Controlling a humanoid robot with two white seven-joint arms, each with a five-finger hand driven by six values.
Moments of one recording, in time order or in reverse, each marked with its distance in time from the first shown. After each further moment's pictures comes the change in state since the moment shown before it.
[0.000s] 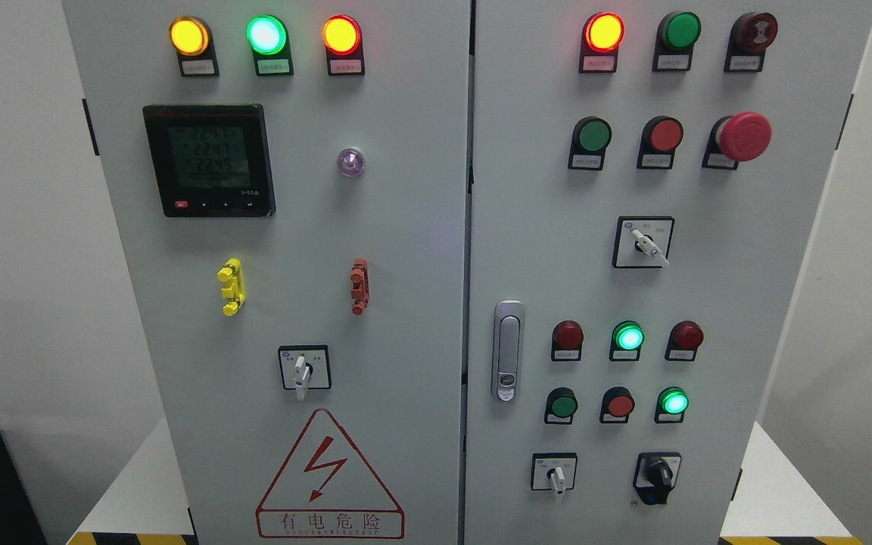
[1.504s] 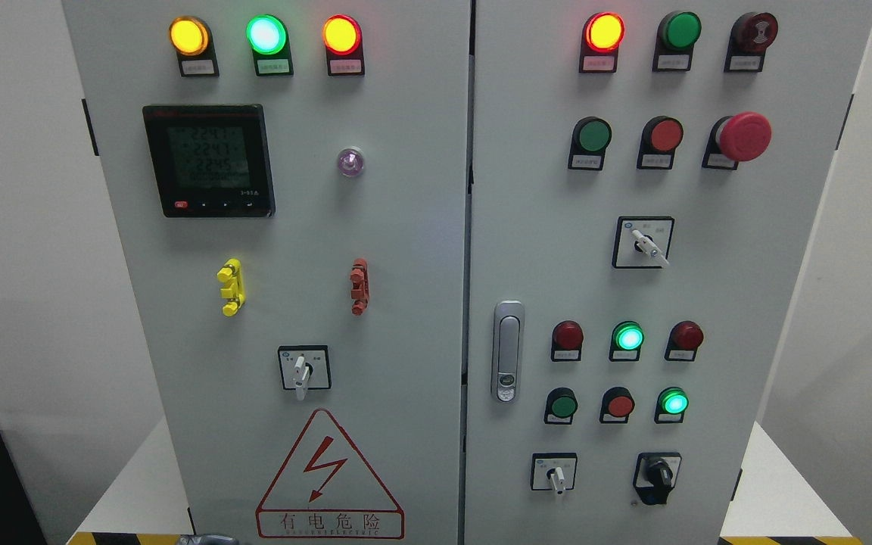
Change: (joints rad) left arm -0.201 -0.036 -0.093 -0.368 -0.048 0.376 0.392; right arm 0.000 0.000 0.000 0.000 0.000 0.000 0.000
